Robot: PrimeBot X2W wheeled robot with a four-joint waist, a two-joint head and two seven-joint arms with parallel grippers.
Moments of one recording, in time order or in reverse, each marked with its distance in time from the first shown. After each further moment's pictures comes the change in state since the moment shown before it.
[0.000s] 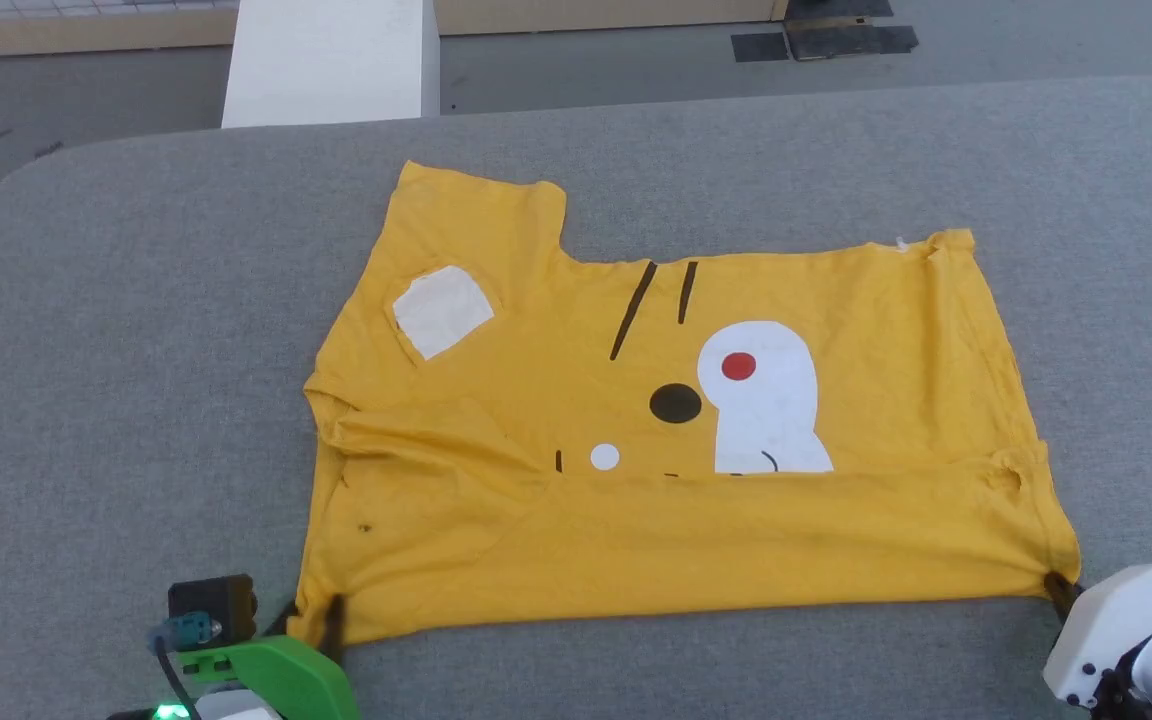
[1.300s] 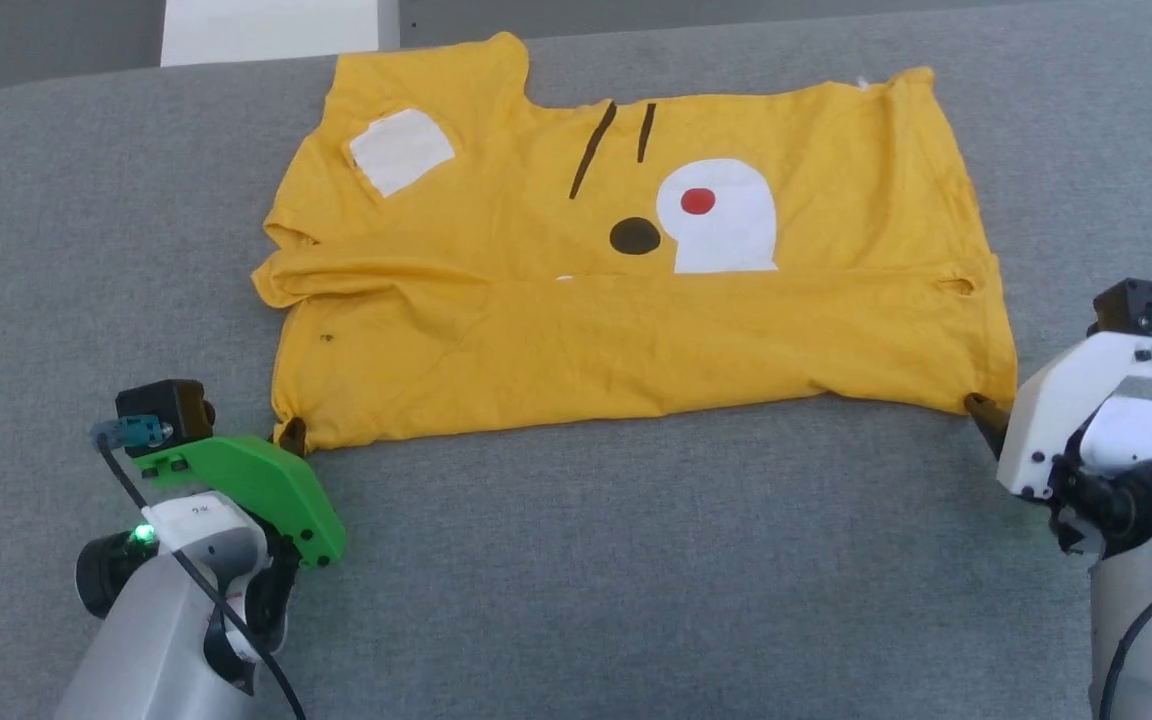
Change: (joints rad) left arm -0.336 -0.054 0.086 0.159 -0.060 -0.017 0.106; right arm -0.401 0.002 0.044 0.165 -0.131 0.000 0.211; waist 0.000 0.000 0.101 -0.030
